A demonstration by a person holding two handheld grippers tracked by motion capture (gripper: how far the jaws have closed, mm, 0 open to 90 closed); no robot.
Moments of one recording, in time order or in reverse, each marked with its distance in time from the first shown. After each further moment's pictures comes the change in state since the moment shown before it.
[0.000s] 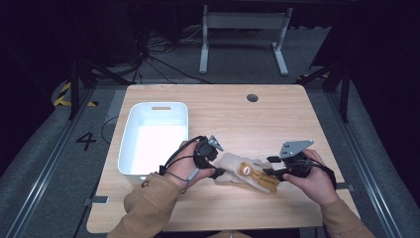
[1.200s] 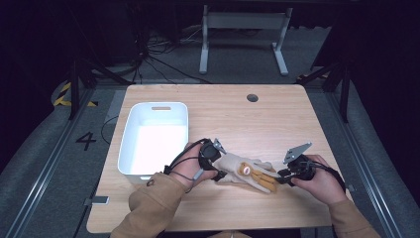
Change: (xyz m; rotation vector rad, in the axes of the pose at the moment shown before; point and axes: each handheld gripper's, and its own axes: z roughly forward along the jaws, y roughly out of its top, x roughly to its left) left arm 0.005 -0.002 0.022 0.042 0.013 0.027; right arm -0.013 -0.034 0.011 0.255 0.075 0.085
